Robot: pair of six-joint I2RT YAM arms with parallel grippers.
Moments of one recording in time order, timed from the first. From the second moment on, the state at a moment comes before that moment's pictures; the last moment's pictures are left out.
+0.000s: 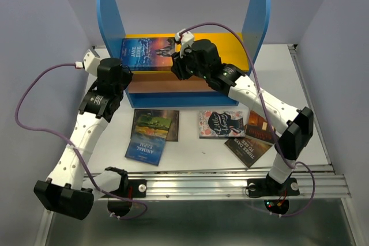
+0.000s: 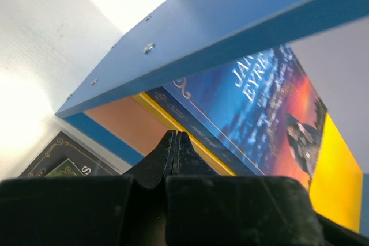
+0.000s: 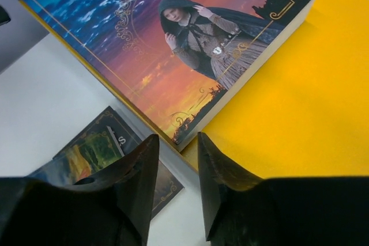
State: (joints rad) left arm -0.28 1.11 1.21 -0.55 -0.46 -0.99; right arm 0.79 1.77 1.77 -0.33 -0.02 0.05
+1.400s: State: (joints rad) left arm -0.28 0.67 0.34 -0.50 -0.02 -1.08; right arm 0.82 1.70 1.06 0.12 -0.34 0.45
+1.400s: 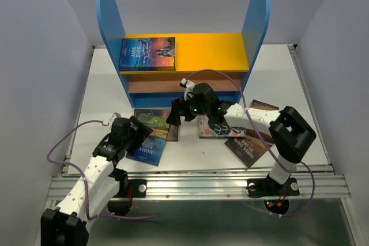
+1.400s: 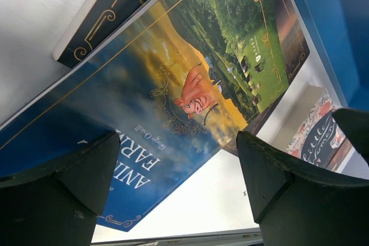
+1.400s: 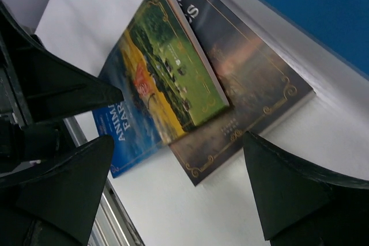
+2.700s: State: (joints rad) left arm -0.28 0.68 0.32 -0.45 0.00 -1.14; right arm 0.83 1.97 1.16 0.28 -0.46 0.58
